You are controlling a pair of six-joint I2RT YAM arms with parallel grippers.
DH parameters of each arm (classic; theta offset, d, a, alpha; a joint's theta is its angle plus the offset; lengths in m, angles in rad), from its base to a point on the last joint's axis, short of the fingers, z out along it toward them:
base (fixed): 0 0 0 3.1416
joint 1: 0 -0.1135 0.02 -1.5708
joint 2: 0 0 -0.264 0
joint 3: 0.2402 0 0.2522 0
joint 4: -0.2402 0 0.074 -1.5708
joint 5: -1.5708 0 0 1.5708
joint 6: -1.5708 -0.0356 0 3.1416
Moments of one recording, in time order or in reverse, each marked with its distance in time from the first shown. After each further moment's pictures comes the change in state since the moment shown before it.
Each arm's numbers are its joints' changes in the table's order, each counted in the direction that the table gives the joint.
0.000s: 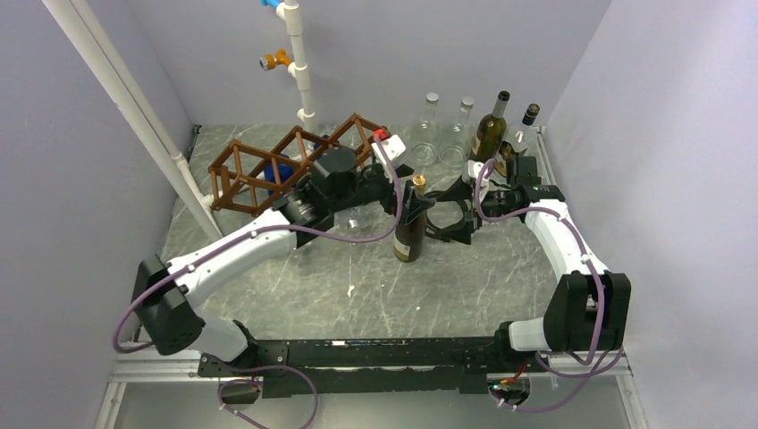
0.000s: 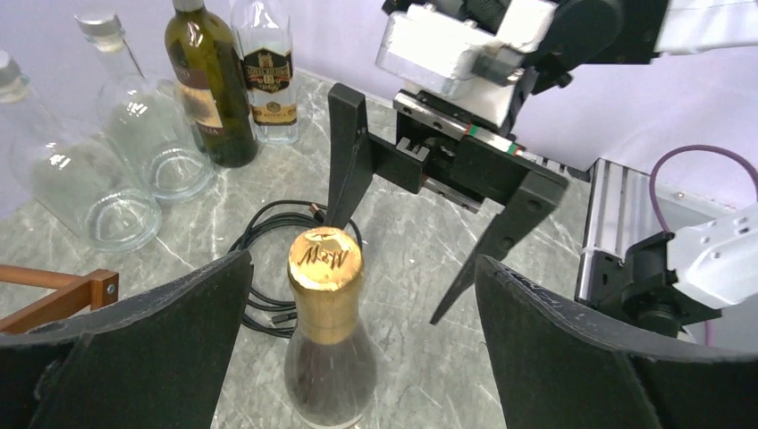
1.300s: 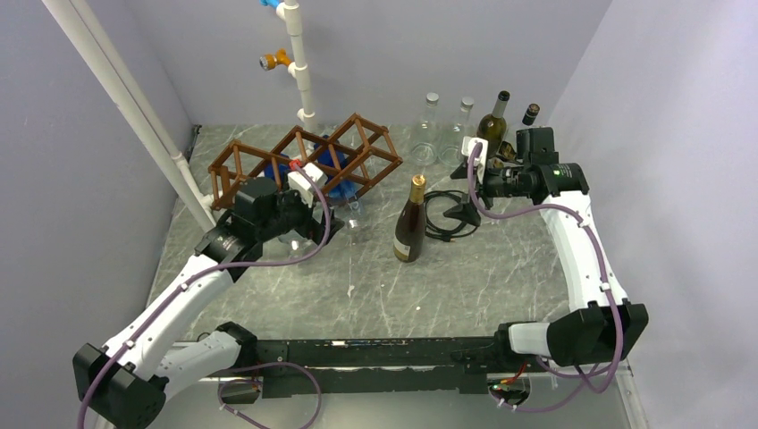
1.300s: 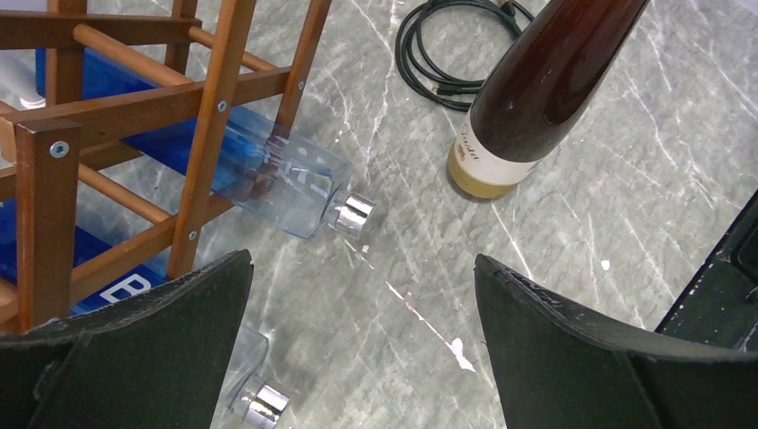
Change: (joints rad) left arm -0.346 0.489 -0.412 -0.353 0.033 -0.099; right arm -0.059 0.069 0.341 -0.258 -0.323 -0.068
